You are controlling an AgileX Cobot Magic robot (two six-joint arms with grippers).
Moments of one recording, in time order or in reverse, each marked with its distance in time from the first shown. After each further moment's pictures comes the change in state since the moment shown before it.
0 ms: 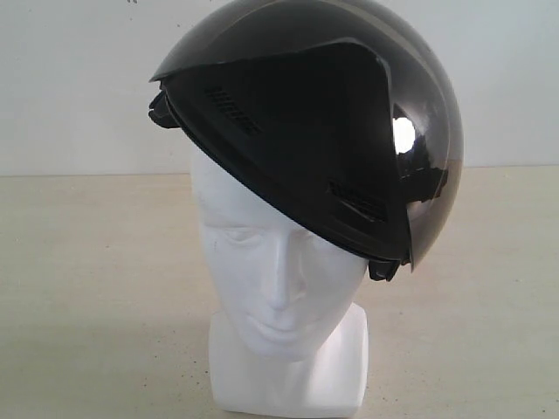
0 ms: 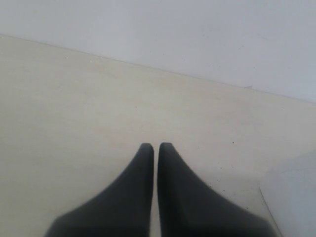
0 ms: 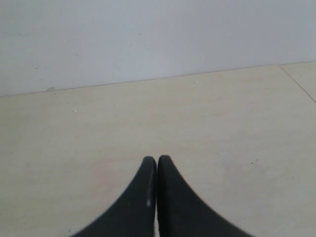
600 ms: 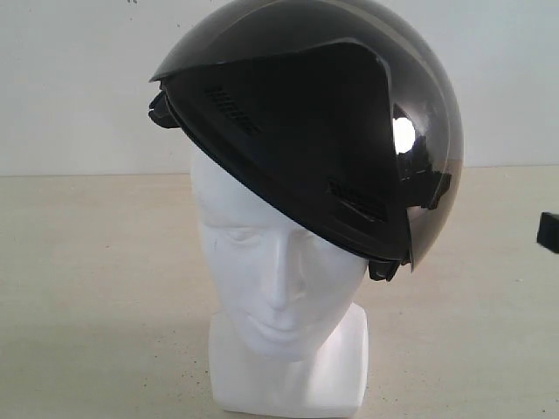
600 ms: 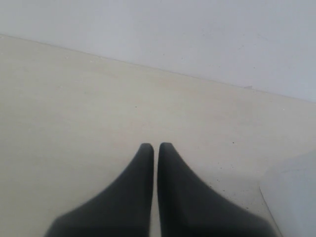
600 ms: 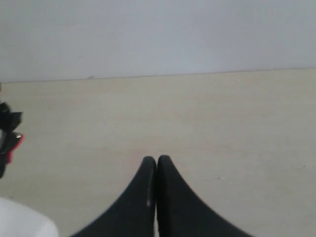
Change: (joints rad) left arm 0.000 0.000 0.000 0.000 0.000 0.000; right arm 0.000 0.002 0.016 -0.012 0.150 -0.014
